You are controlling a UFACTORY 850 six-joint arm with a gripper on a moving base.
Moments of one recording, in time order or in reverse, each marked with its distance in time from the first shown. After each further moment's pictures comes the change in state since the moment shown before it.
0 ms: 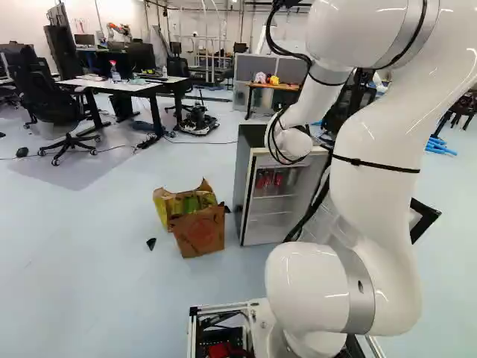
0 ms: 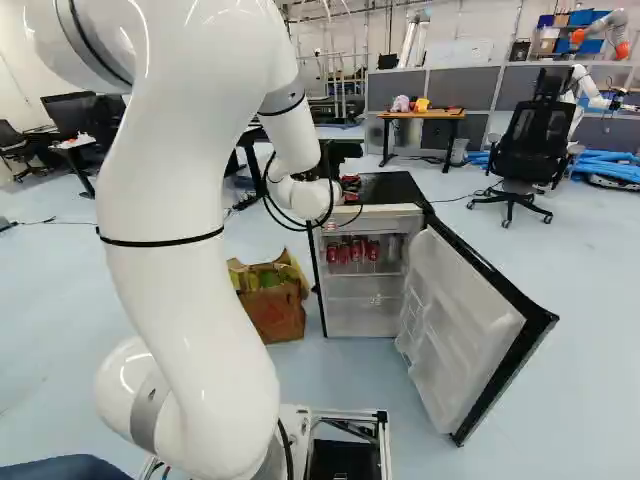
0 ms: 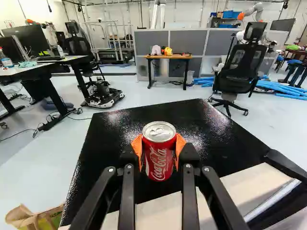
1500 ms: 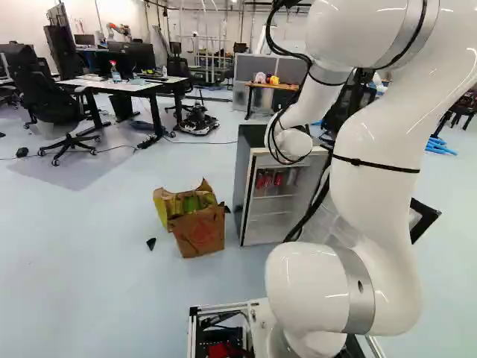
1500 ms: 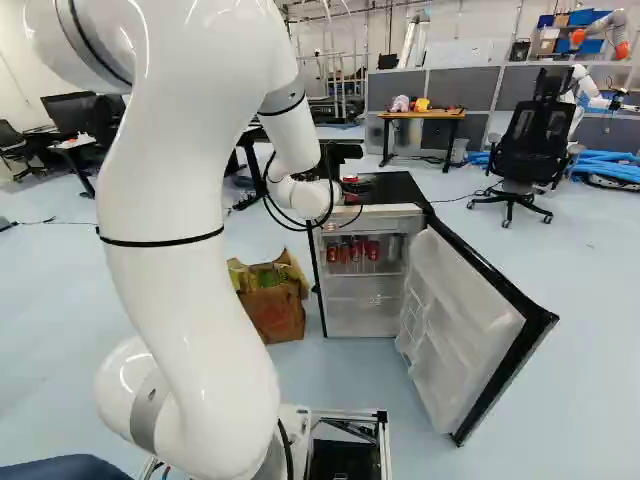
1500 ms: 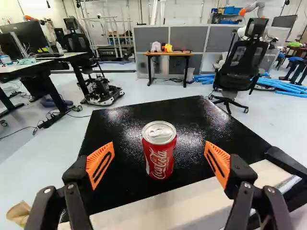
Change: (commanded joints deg) arm 0.0 0.1 0.2 0.0 -1.2 0.0
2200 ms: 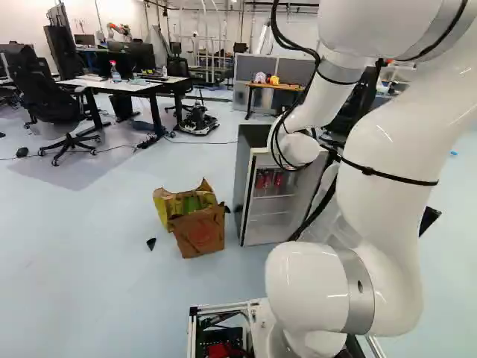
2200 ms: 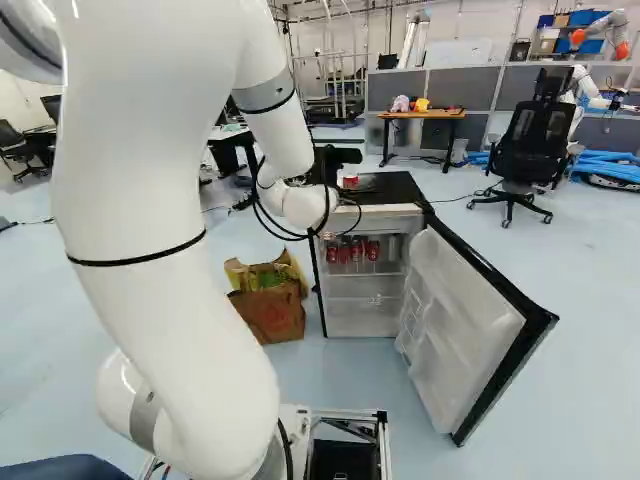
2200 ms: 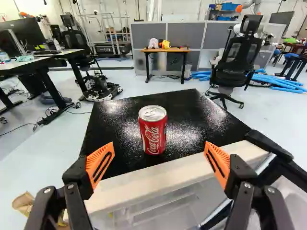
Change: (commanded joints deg) arm -1.4 7.6 8.9 0.0 0.0 0.0
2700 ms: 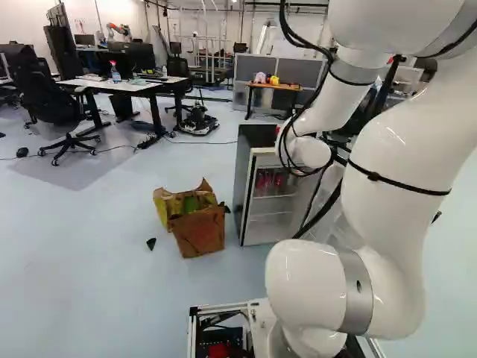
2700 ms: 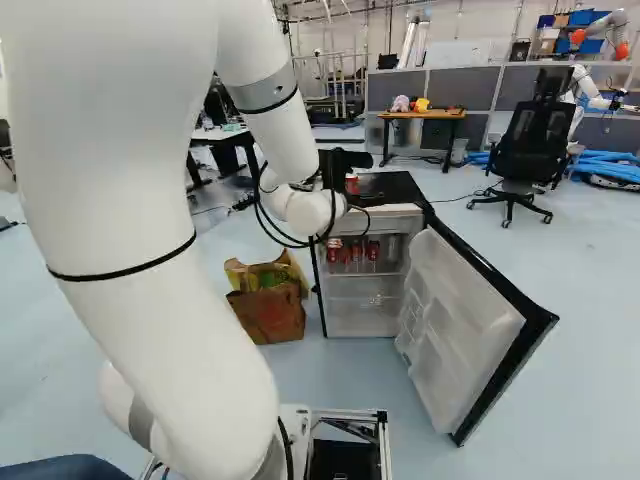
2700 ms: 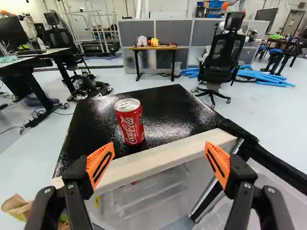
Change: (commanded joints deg) arm -4.2 3.3 3.6 0.0 -0.3 0.0
